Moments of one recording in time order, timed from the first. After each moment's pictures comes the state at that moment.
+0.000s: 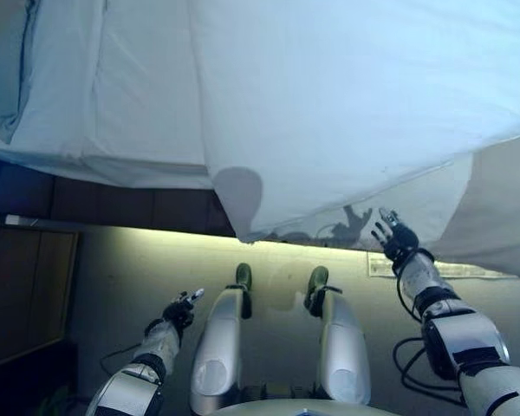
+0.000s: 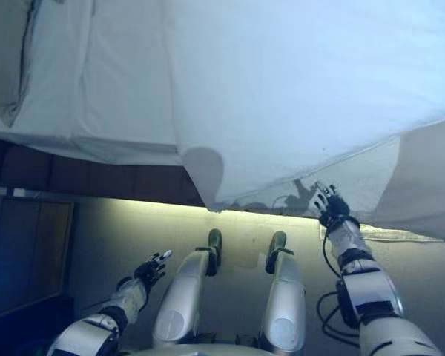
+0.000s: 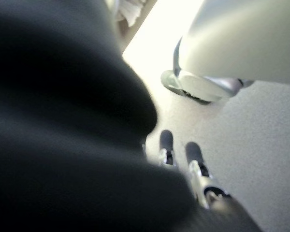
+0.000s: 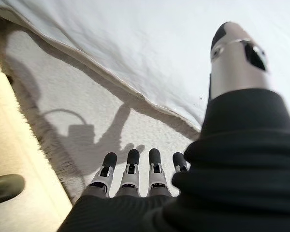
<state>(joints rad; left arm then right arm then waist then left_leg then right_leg) -0.30 0.24 -0.26 1.25 -0.77 -0.14 -0.06 -0.70 -0.48 0.10 1.26 0.99 -0.05 0.17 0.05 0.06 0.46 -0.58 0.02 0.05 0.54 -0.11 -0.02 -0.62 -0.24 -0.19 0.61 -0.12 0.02</state>
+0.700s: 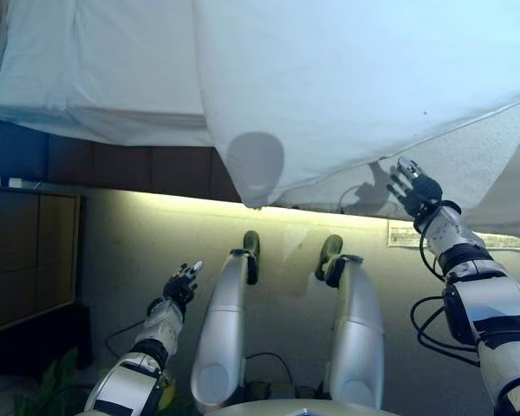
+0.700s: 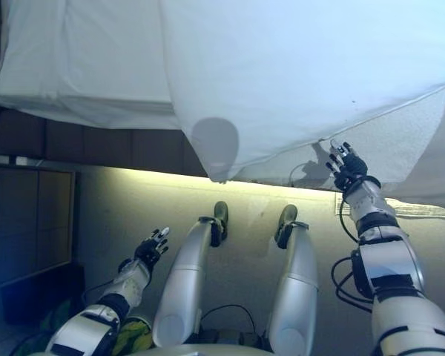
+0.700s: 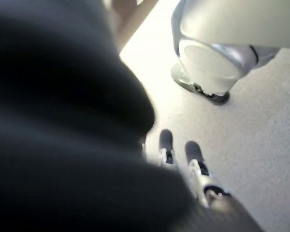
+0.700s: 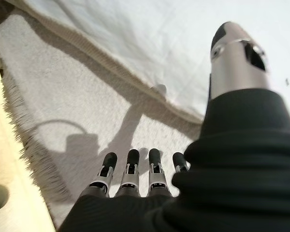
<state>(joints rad) -0.32 0.26 -0.25 1.12 -0.88 -0.17 -0.04 -0.90 -0.59 0.14 1.25 1.00 0.04 0.22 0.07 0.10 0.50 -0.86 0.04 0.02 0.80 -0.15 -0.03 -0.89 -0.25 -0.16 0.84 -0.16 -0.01</state>
